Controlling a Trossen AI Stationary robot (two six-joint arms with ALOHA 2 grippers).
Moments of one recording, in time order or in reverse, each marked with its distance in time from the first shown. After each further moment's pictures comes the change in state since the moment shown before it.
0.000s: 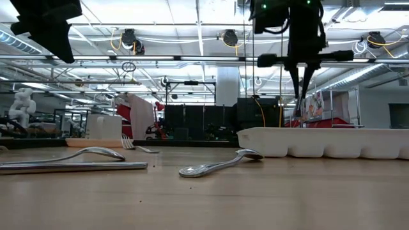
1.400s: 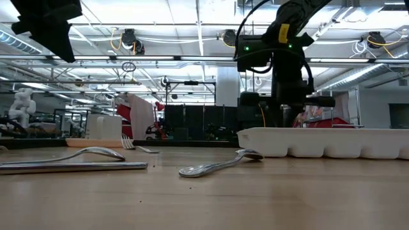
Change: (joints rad) left arm 0.000 0.000 0.000 -0.009 -0.021 0.002; right arm -0.034 0.194 -0.156 0.427 -0.168 -0.286
